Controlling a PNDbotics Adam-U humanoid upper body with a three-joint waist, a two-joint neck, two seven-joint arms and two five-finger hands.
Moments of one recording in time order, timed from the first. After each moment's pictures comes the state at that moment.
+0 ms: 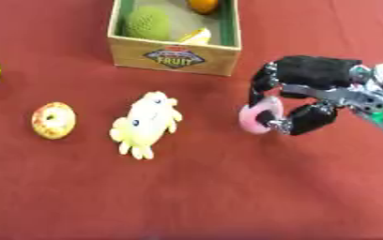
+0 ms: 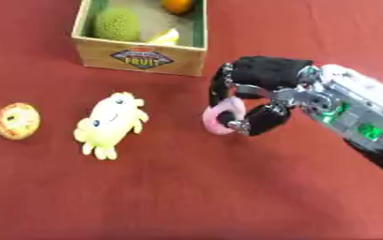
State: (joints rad) left arm -0.27 0.39 0.20 -1.98 0.17 -0.29 0.26; right arm -0.40 -1.06 0.33 -1.99 0.45 -0.06 0.37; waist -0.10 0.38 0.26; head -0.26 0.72
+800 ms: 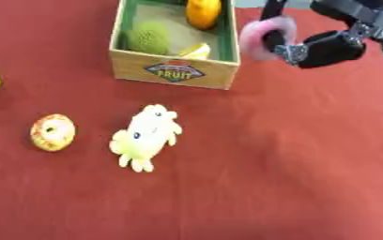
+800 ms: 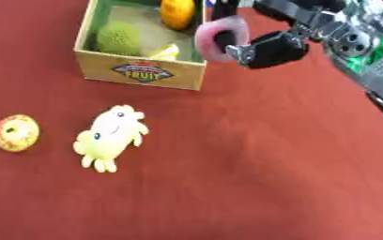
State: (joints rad) left arm -0.27 0.39 0.20 -1.98 0.17 -0.29 0.26; right arm -0.57 -1.10 0.18 -1.99 0.27 0.07 0.21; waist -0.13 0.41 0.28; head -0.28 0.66
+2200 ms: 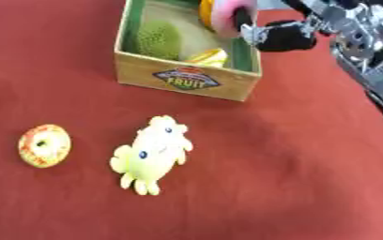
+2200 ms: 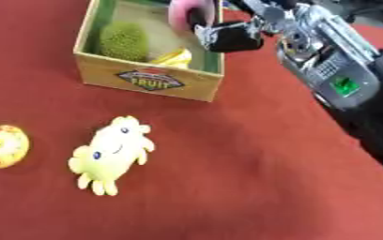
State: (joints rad) left arm -0.32 0.39 0.19 -1.98 0.17 -0.30 0.24; right arm -0.73 -0.99 0.24 -1.86 0.41 0.21 0.24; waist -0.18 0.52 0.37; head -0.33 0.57
